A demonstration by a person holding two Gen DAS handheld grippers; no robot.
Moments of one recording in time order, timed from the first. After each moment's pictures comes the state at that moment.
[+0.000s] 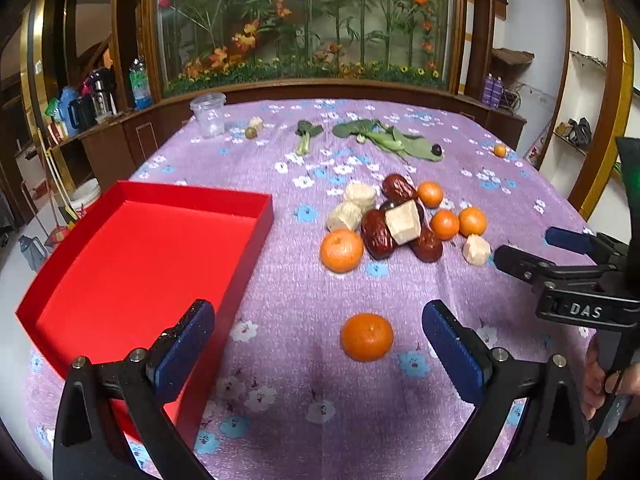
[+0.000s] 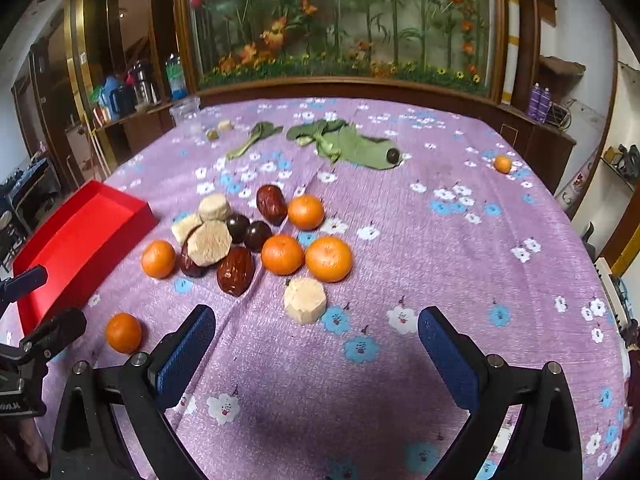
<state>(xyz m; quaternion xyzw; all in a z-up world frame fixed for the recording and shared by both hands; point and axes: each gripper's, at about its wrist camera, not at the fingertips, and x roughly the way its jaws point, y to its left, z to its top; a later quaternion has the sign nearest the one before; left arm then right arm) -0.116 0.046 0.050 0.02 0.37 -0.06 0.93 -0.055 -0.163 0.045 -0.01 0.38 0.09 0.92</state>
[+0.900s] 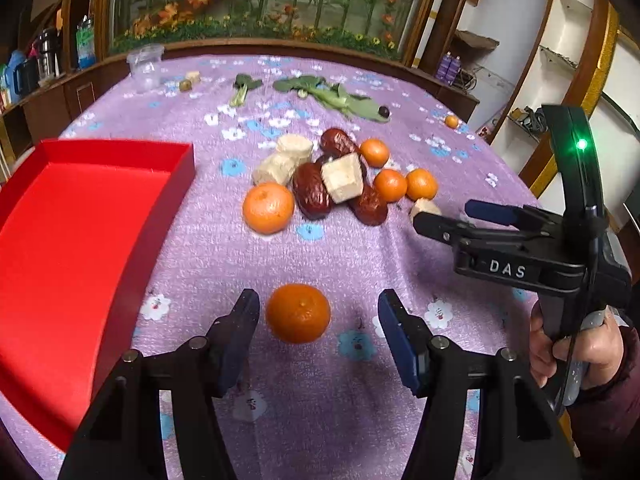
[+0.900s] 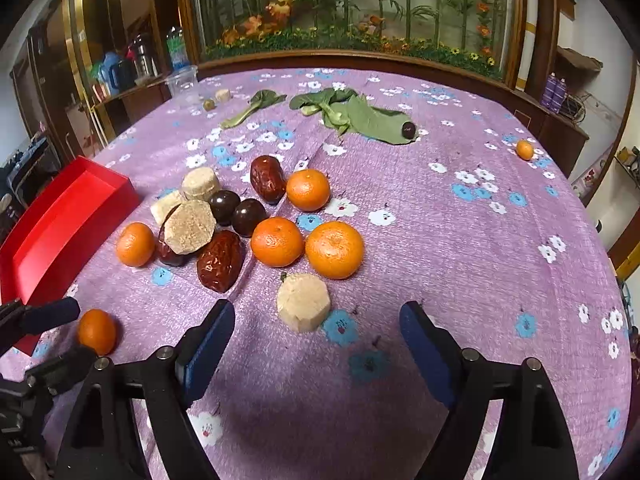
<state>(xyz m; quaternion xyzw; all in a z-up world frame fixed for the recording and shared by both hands) -0.097 0.032 0.021 -0.03 0.43 -0.16 0.89 -0.022 -0.155 0.023 -0.03 0.43 0.10 0.90</state>
